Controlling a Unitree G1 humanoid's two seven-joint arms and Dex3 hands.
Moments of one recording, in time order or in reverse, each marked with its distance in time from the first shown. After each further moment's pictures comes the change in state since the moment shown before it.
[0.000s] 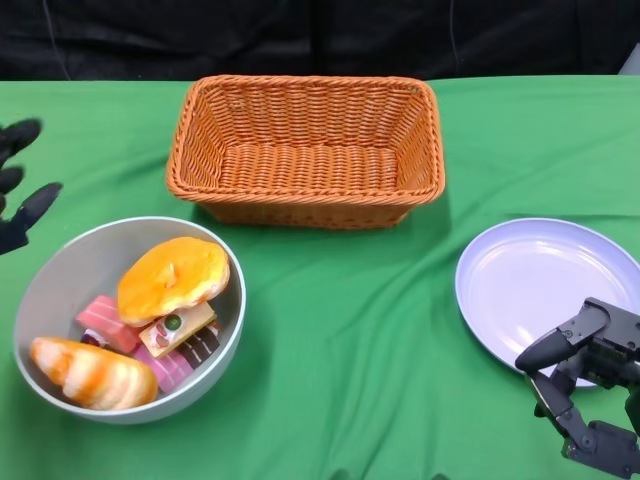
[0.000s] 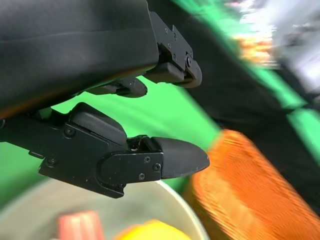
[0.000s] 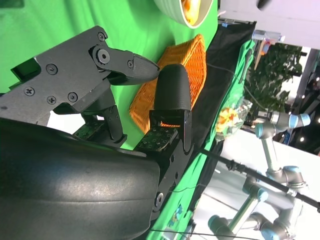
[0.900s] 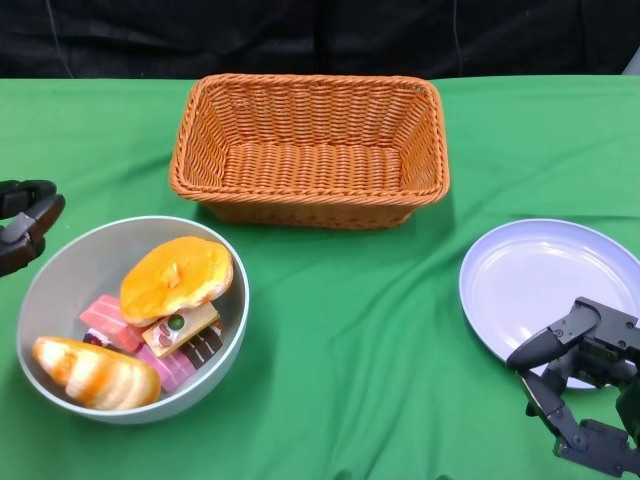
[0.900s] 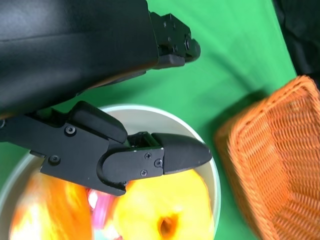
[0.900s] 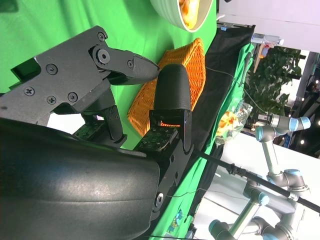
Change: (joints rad) left arm -0.178 0.034 0.019 0.131 -0.217 0.558 -0.519; right arm -0.008 0.000 0.019 0.010 -0.001 0.002 -0.007
